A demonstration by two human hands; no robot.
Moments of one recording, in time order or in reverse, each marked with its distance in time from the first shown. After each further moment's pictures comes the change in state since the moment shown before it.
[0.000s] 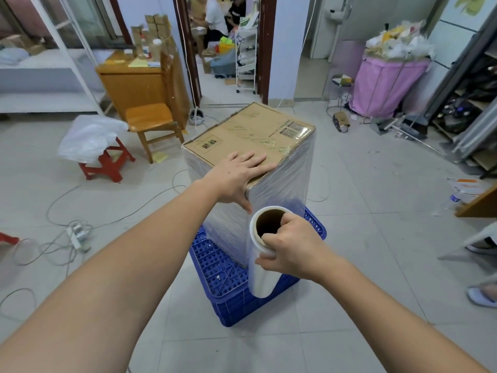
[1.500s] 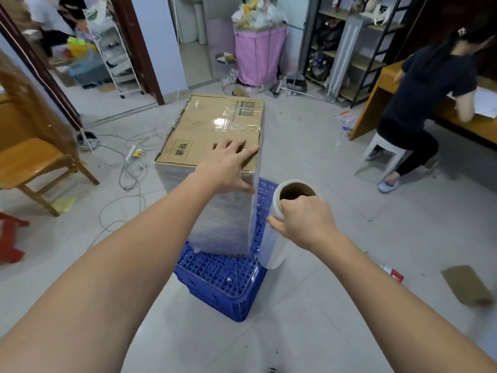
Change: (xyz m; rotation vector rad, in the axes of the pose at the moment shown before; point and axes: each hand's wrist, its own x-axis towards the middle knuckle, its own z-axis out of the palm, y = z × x) left_hand 0.008 -0.040 -0.008 -0.010 0.069 0.280; right_hand 0.064 -0.096 0.015 -0.307 -0.239 1.037
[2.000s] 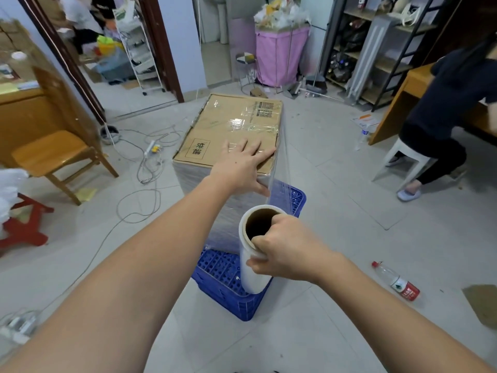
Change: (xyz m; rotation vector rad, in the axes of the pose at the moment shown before) left_hand 0.004 0.002 0.011 -0.014 -0.055 -0.042; right_hand -0.020 -0.043 -0.010 0.035 0.070 -0.655
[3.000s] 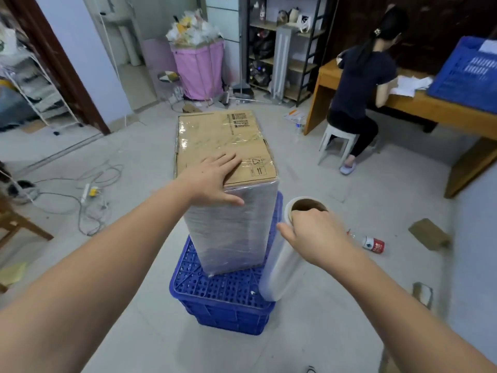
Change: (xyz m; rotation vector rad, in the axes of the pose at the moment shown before) left_hand -0.004 -0.117 -0.014 -0.062 -0.078 0.402; right_hand 0.055 -0.054 -0.023 0.077 -0.158 1.031
